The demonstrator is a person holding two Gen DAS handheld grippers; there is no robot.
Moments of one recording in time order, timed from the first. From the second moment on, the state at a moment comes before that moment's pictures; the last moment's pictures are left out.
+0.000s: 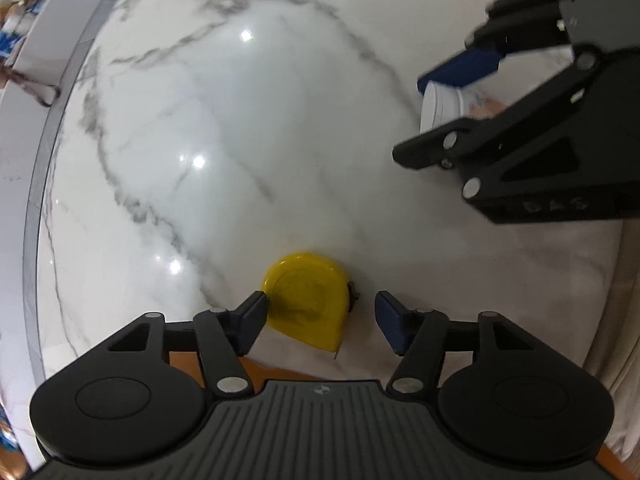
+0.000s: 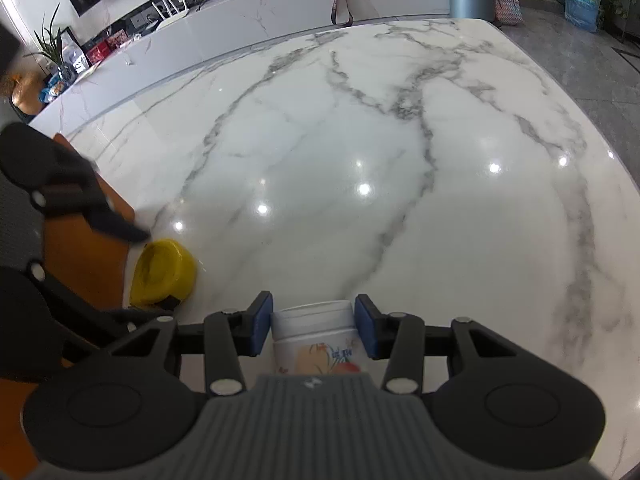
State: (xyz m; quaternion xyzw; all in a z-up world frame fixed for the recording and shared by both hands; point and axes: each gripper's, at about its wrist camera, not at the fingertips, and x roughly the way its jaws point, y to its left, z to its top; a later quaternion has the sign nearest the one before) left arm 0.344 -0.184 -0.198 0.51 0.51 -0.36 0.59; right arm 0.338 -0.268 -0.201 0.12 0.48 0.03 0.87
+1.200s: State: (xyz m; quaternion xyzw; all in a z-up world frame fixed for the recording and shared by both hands) left arm 0.333 -0.169 -0.164 0.41 0.52 -0.29 0.69; right arm 0.318 -0.252 -0.199 0.07 0.50 0.02 0.86
